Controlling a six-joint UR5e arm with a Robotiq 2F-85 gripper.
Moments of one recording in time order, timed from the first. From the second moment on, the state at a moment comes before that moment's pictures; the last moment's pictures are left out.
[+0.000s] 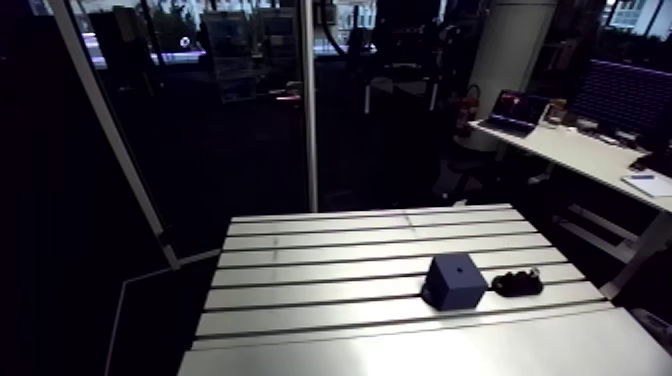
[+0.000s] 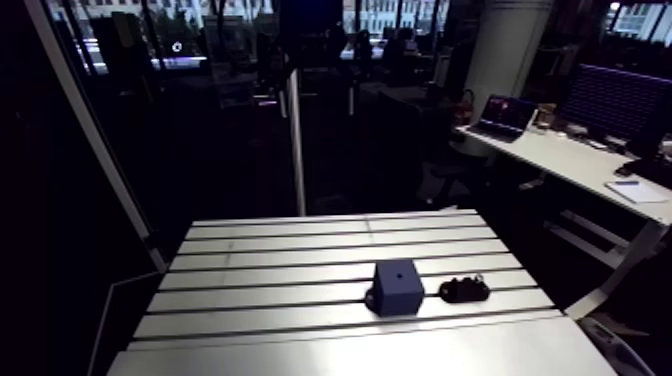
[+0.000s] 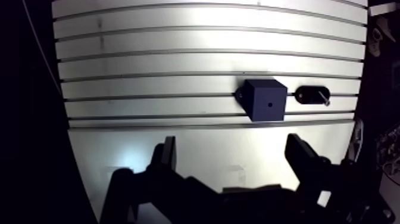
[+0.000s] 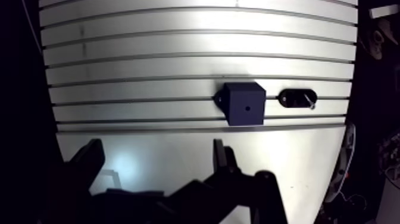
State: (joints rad) arm -0.12 -1.46 1.44 -1.54 -1.61 -1.68
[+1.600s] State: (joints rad) arm -0.19 -1.47 1.50 -1.60 -1.62 -1.81
